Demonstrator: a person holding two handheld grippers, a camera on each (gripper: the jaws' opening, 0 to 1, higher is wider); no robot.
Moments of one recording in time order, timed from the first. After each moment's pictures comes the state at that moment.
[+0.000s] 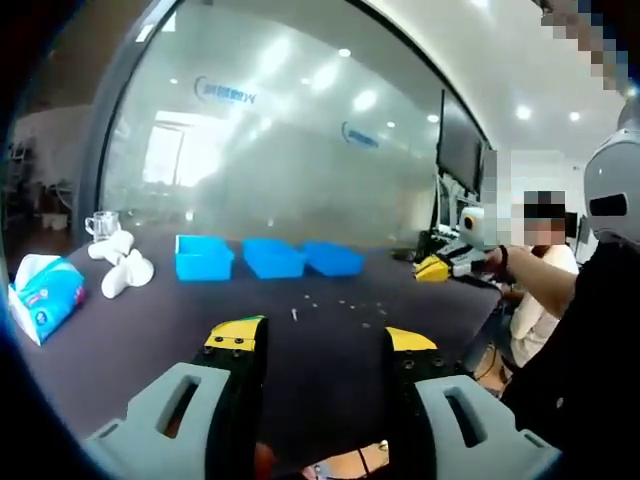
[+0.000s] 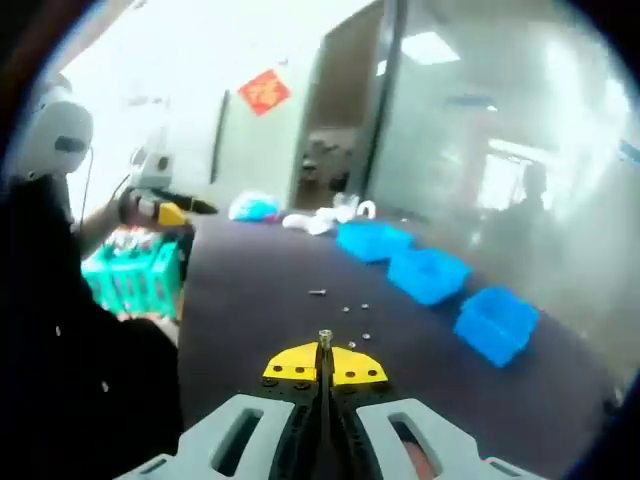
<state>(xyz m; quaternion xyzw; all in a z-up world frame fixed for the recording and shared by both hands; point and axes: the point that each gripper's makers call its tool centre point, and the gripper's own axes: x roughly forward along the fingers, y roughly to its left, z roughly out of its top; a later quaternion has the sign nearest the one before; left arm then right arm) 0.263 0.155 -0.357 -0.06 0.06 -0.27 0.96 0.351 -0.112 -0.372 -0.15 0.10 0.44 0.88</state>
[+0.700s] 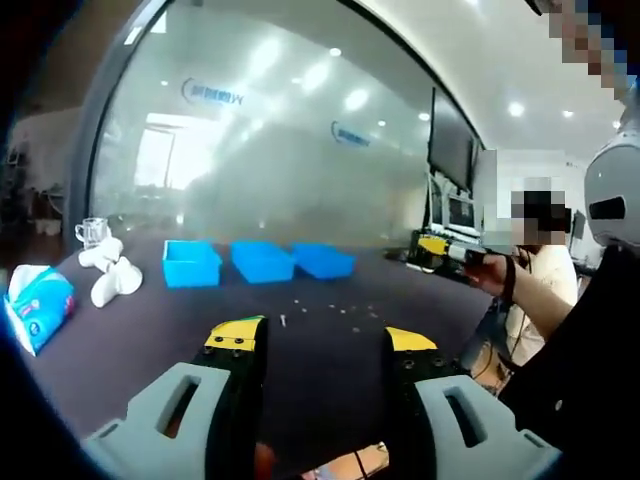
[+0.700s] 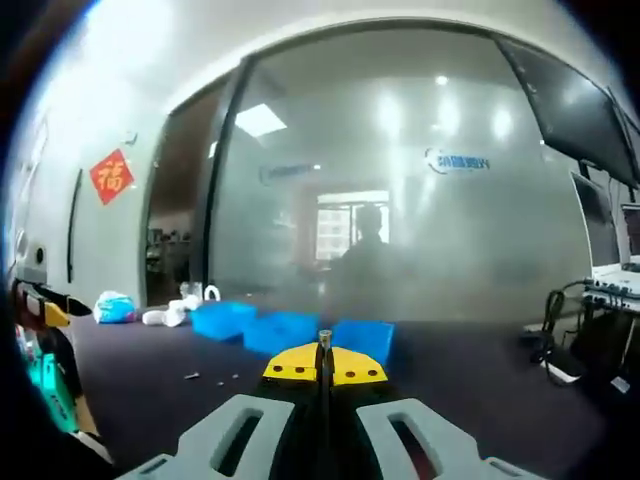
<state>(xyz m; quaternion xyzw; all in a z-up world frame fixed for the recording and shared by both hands) 0.264 0.141 -0.350 -0.05 0.05 -0.28 0.96 0.383 -0.190 -0.317 -0.01 -0.03 0.14 0.99</state>
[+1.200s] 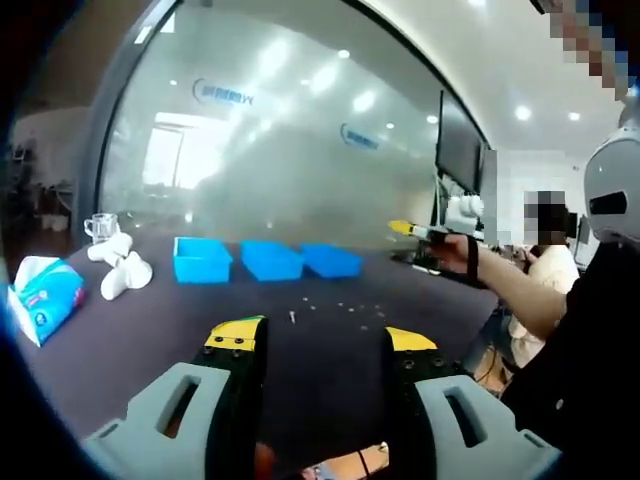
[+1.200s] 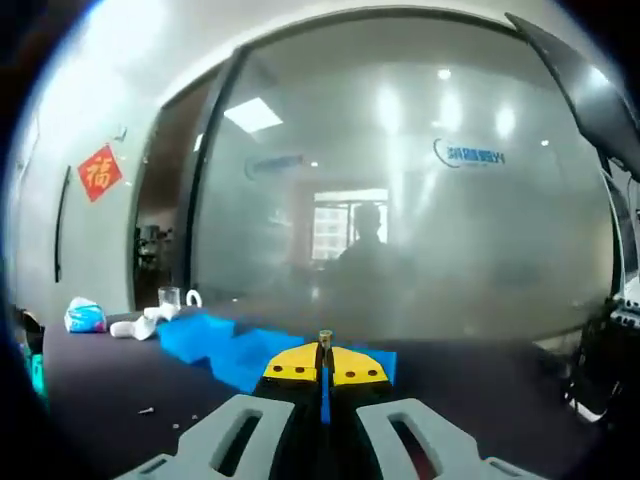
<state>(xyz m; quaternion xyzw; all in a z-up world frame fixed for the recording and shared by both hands) 0.261 0.155 -0.354 -0.06 0.05 -0.27 0.96 0.491 -0.173 -0.296 -0.03 -0.02 0.14 0.99</state>
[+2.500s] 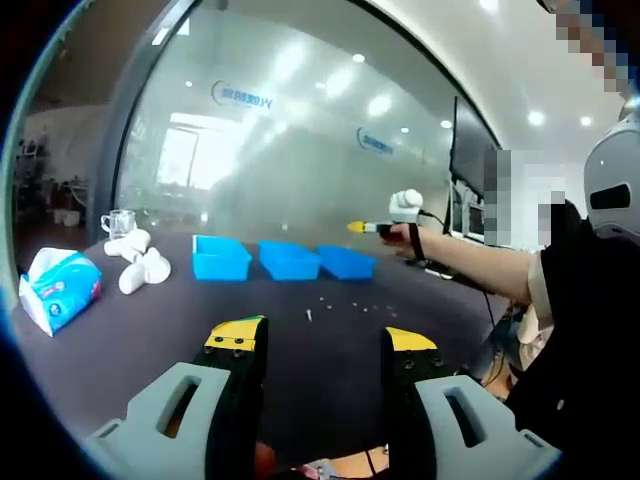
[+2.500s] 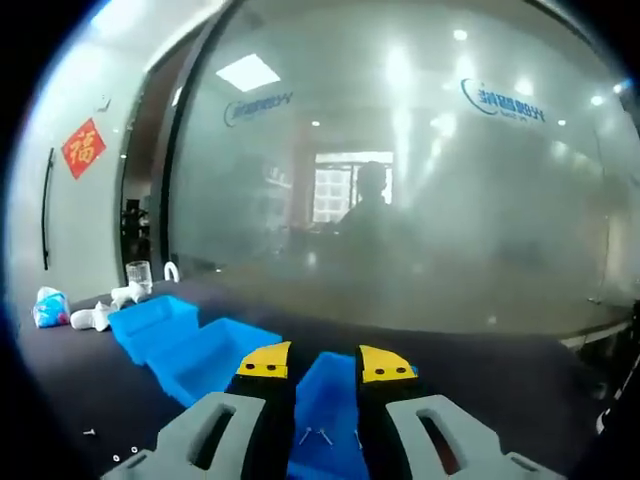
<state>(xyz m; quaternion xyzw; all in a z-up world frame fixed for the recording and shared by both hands) 0.258 0.170 -0.356 -0.07 0.05 -0.24 0.97 0.611 -0.140 -0.323 -0.05 0.06 0.15 0.99</state>
